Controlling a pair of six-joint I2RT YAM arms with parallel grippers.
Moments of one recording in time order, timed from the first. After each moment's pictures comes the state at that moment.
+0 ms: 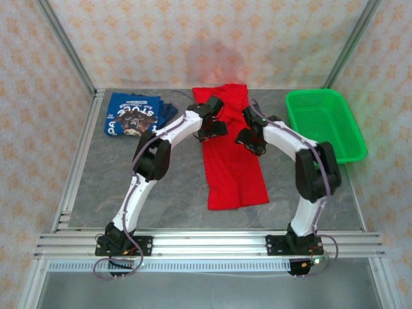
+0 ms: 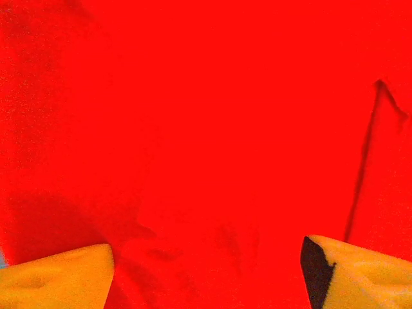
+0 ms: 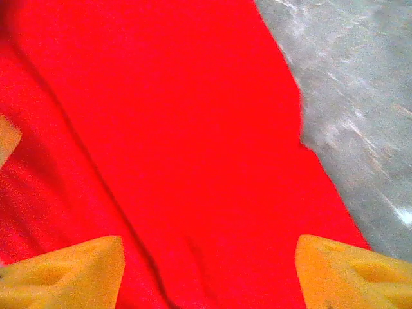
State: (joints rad) left arm -0.50 2.44 2.14 -0.86 0.08 -0.76; right arm 0.36 1.74 1.28 -0.75 -0.01 0.84
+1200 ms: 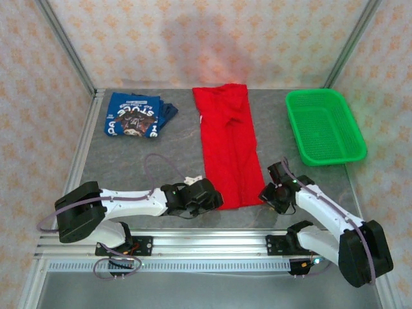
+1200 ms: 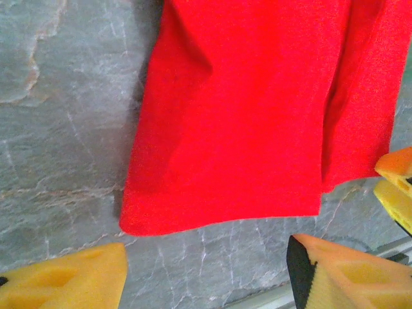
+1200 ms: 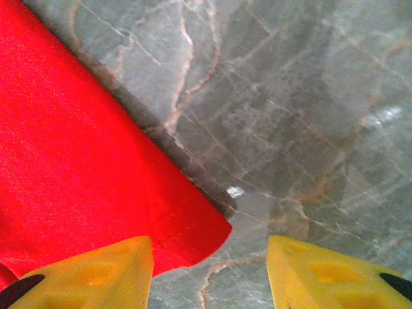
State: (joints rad) left arm -1.09 1.44 0.71 -0.23 -0.06 -1.39; right arm 0.36 1.03 0.48 -0.78 -0.13 1.00
